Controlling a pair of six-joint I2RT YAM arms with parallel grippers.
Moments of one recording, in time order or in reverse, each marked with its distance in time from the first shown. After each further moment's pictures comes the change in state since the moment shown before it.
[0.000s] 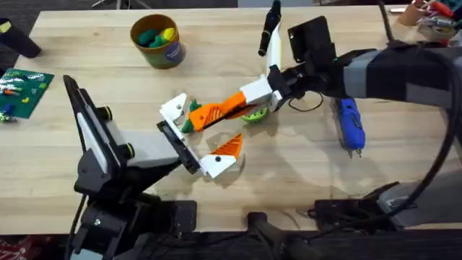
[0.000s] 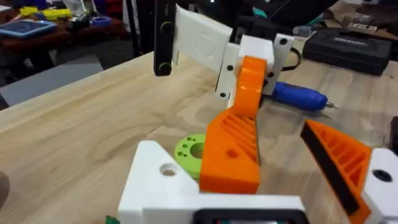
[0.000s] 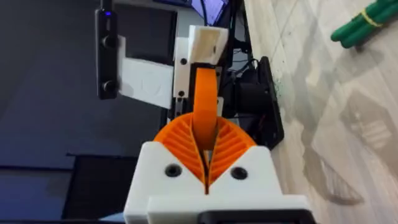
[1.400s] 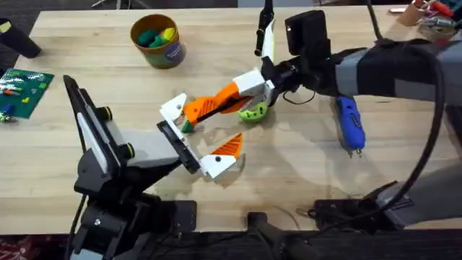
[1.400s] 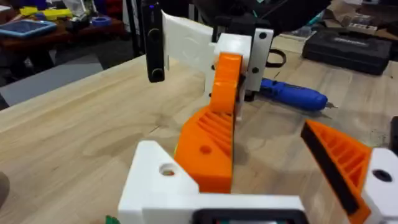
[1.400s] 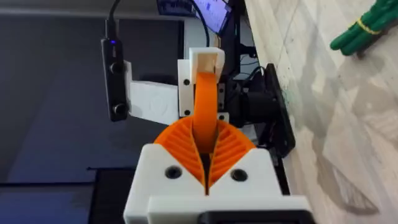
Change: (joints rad) left arm 0.000 0.000 0.000 0.000 0.000 0.000; right arm 0.012 0.049 0.029 0.183 0.000 0.263
